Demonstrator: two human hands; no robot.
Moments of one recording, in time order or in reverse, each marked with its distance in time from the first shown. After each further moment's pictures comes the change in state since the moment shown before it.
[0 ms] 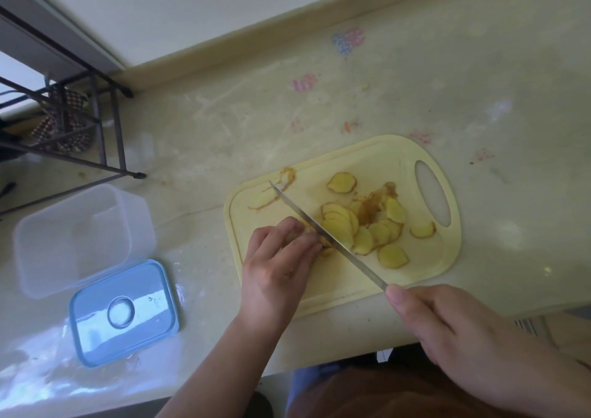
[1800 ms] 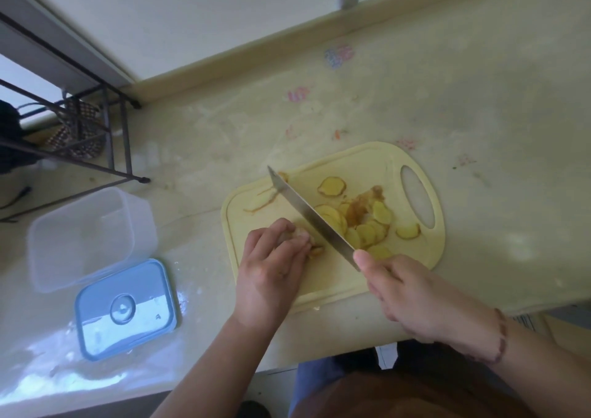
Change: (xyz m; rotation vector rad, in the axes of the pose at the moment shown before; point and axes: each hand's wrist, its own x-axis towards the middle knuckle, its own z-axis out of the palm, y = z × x) left_hand -0.003 0.006 0.001 0.037 0.023 0.036; right_hand 0.032 -0.006 0.001 0.094 -0.065 -0.058
